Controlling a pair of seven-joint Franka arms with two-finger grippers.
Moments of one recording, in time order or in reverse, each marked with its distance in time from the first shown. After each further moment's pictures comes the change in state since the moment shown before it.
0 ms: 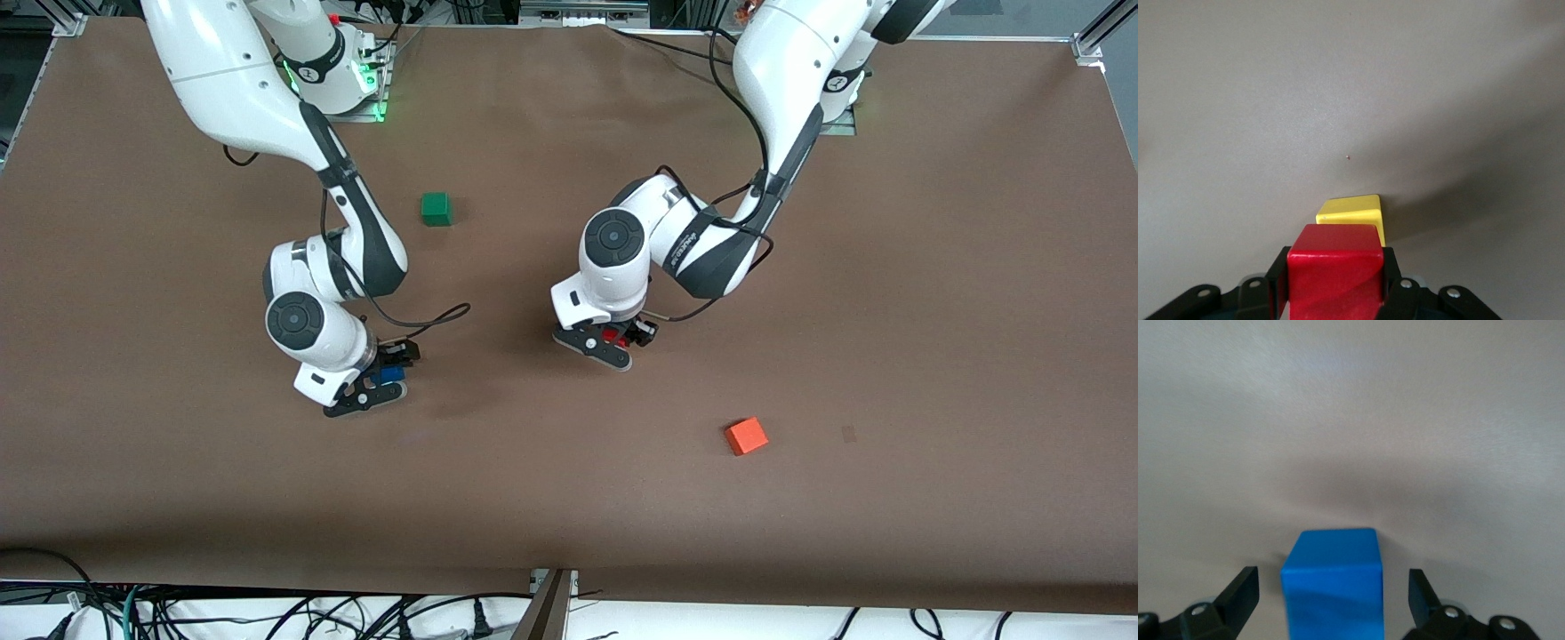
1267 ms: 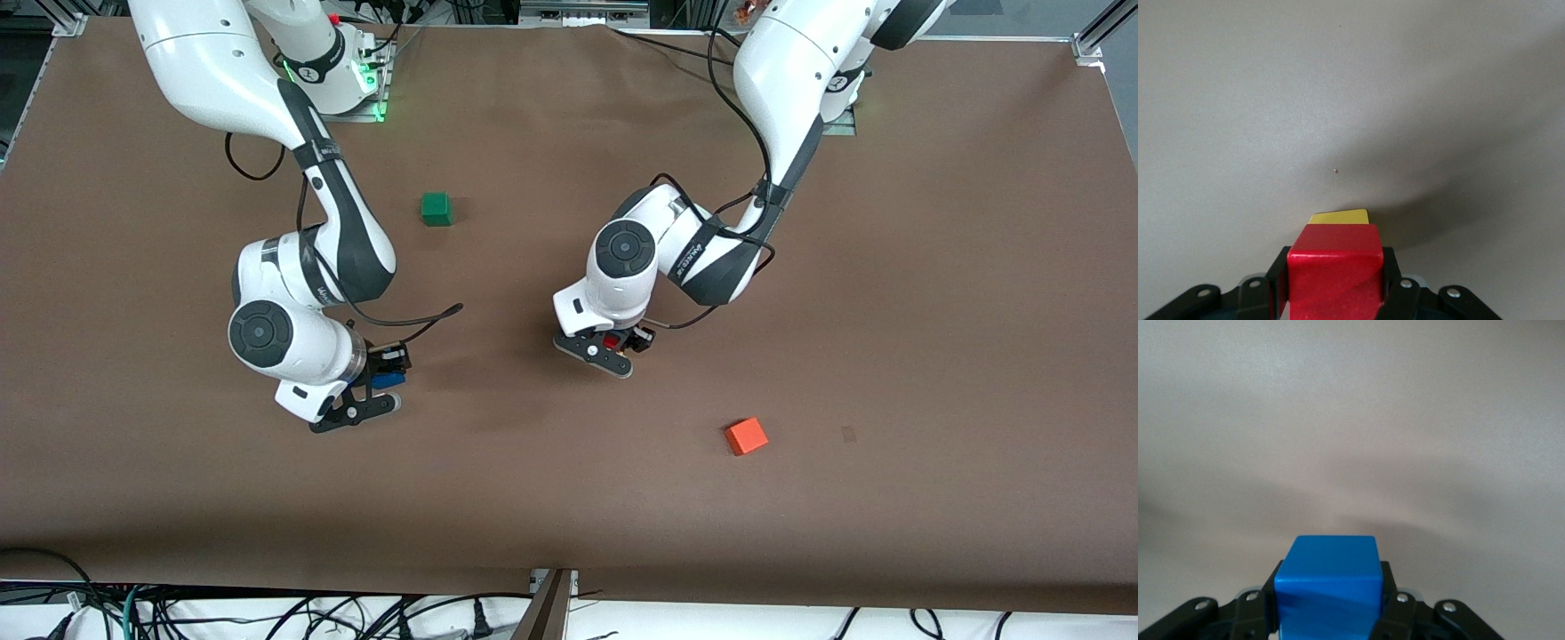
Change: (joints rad) left arm 0.007 0.008 0.005 0.004 -0.070 0.049 0.016; right arm -0.002 -0.023 0.007 0.229 0.067 -0.276 -0.007
